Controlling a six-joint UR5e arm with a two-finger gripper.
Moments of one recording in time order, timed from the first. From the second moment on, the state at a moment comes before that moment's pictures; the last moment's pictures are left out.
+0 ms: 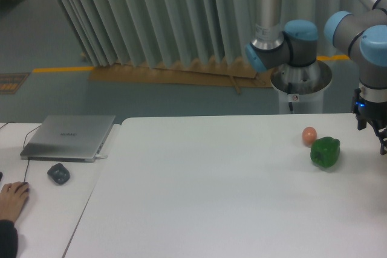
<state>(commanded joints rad) 2.65 -1.77 -1.58 -1.29 1.60 1.38</state>
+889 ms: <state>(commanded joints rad) 2.64 -1.78 -1.62 -1.25 1.62 1.37</state>
